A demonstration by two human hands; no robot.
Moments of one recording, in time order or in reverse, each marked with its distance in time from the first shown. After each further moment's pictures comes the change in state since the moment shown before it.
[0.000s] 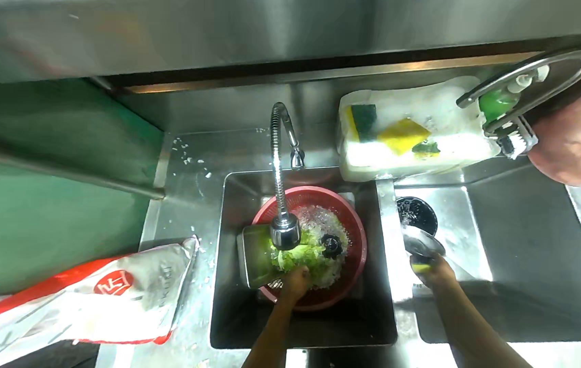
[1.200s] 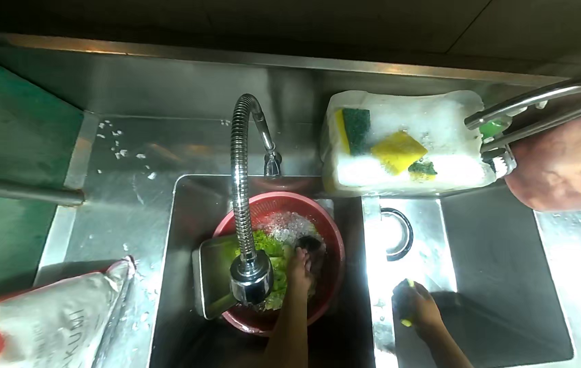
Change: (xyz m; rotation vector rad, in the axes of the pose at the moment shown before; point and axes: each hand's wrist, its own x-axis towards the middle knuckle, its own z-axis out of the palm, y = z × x) left_hand 0.101 0.098 0.053 -1.572 0.290 -0.217; right_hand -0.023 -0.003 -0.038 -0.619 -0.103 -0.162
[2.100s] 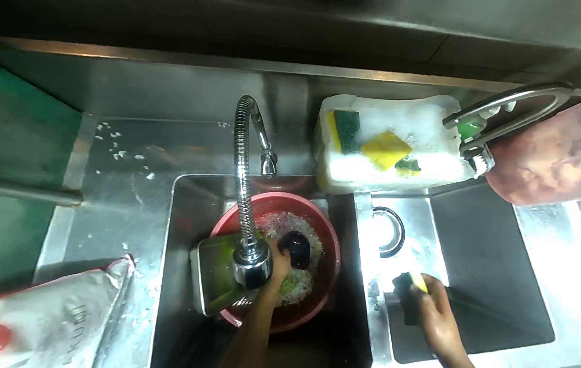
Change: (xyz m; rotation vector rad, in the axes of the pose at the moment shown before) left_hand -0.034 0.082 -0.025 1.113 -0.090 0.404; right_hand -0.115 -0.059 -0.002 -0.218 -0.017 -0.532
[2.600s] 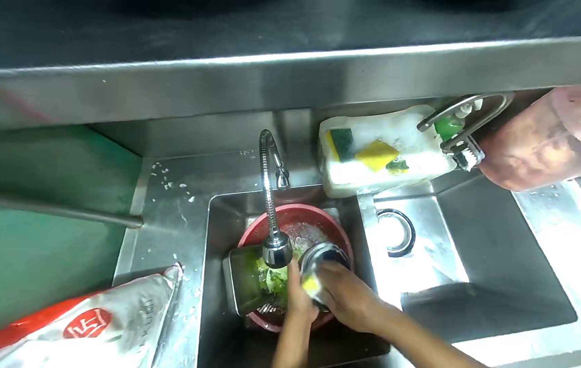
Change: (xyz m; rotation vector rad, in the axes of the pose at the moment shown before) left_hand -0.169 0.085 -0.052 -1.215 -0.154 0.132; right_hand -0.040 -0.127 0.116 -0.365 -0.836 -0.700
